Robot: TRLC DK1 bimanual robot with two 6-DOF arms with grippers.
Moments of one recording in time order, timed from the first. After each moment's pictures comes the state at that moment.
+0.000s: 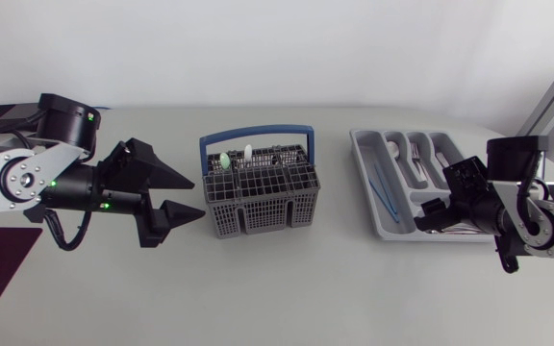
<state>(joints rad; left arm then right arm) -0.17 1.39 0.80 -0.31 0.66 0.76 0.01 1.34 0.55 0.07 0.18 -0.39</state>
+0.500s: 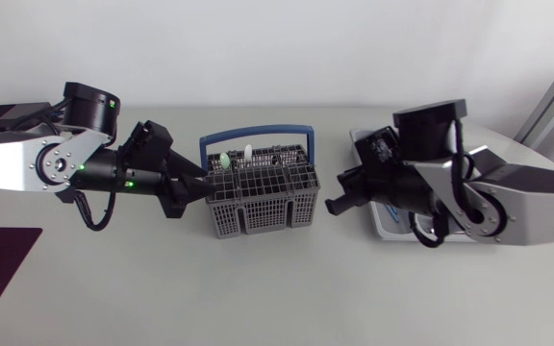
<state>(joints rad) -0.19 1.53 0.88 -0.17 0.65 0.56 0.48 1.41 0.74 0.07 0.08 -0.14</state>
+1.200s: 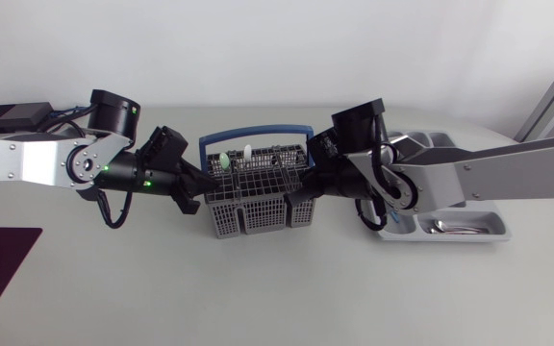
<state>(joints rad) -0.21 1.64 0.92 -0.13 0.59 0.49 0.55 1.70 0.92 0.12 0.01 -0.07</state>
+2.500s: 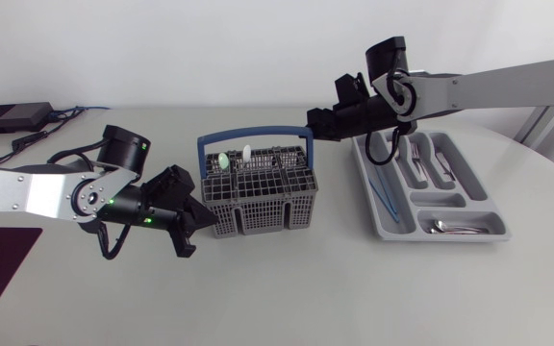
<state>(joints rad) -0.25 1.62 0.78 -0.14 0.55 0.66 0.26 1.99 1.45 -0.19 -0.62 0.18</state>
